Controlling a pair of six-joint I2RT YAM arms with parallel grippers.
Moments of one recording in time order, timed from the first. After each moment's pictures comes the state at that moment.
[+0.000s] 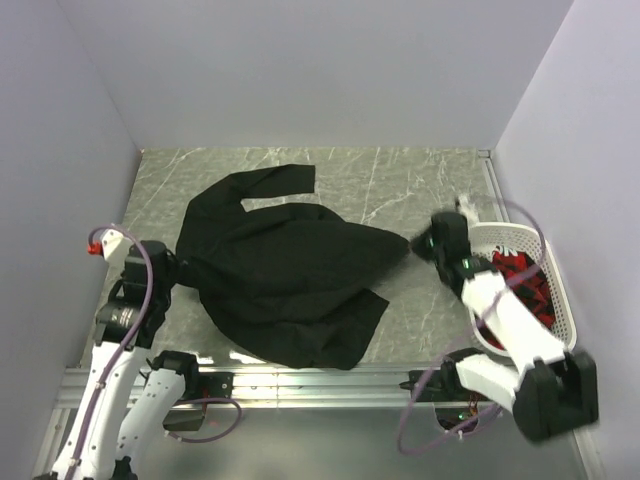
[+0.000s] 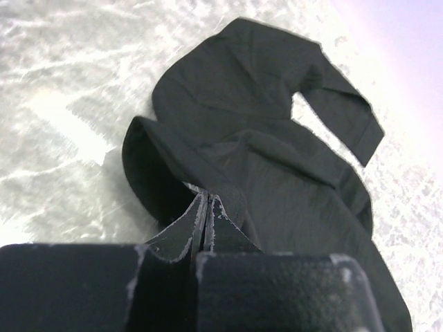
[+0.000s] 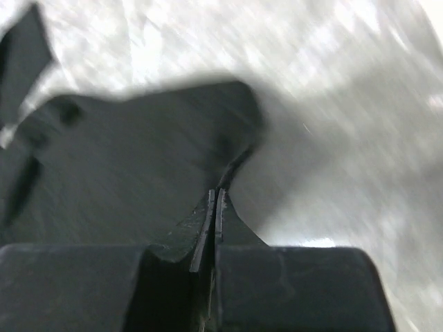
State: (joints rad) left arm -0.15 0.57 0.77 -0.76 -0.47 -0.90; right arm 0.25 0.96 0.60 -0.29 0.21 0.79
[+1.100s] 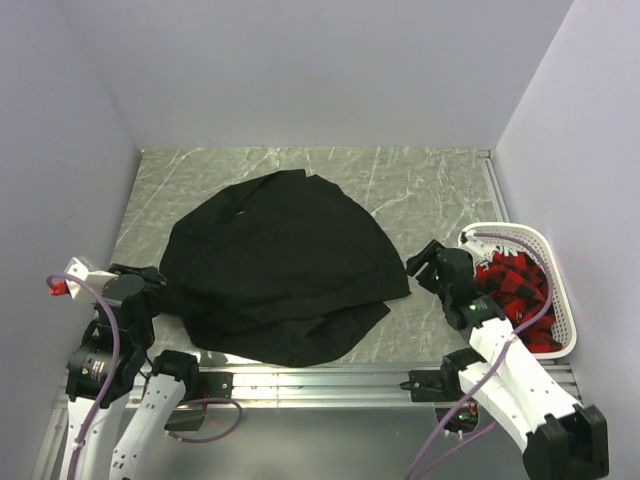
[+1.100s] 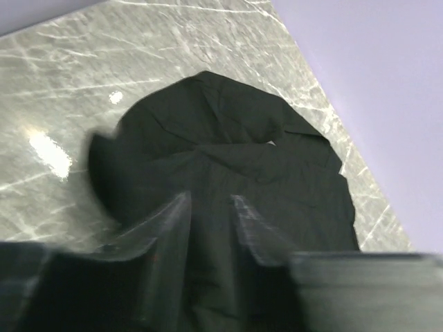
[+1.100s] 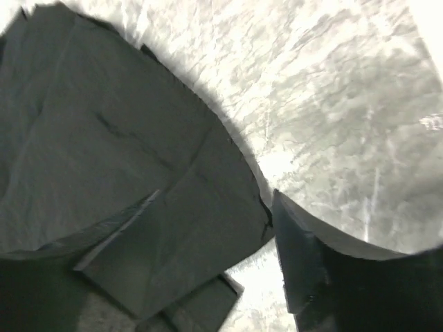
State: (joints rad) left arm -0.19 0.35 0.87 -0.97 -0.61 -0.98; right arm 0.29 0.77 0.41 -0.23 0.24 0.77
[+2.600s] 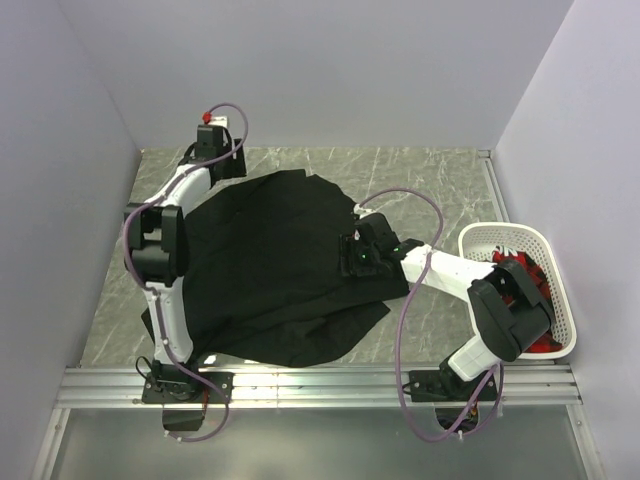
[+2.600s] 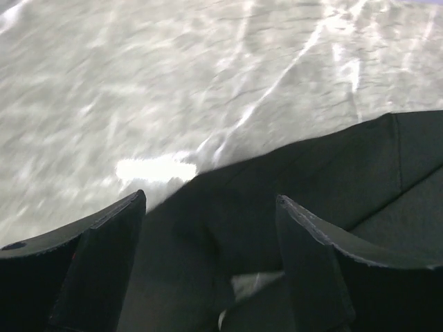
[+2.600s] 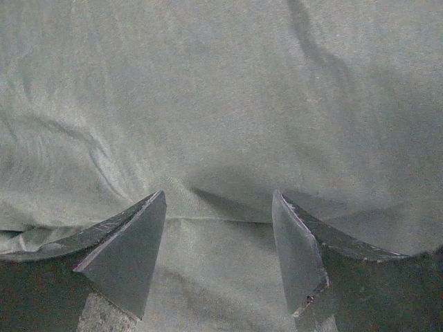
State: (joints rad) left arm -0.10 2.08 1.67 -0.25 -0.12 -0.17; right arm 0.61 1.54 0.84 -0.17 -0.01 0.44
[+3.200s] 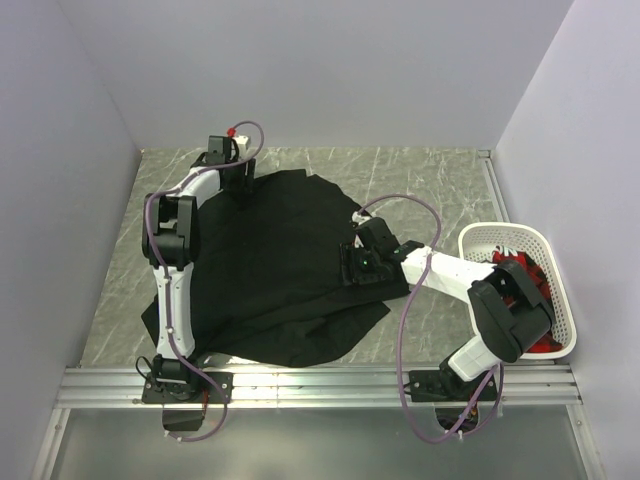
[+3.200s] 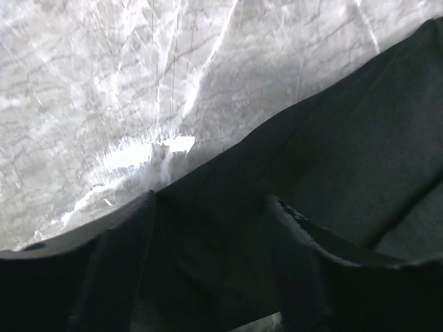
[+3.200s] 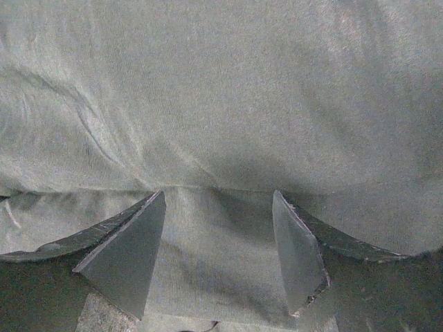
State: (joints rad) left arm -0.09 2.34 1.84 -0.29 0.11 0.05; right arm 0.62 1.54 0.83 -0.24 -0.07 0.43
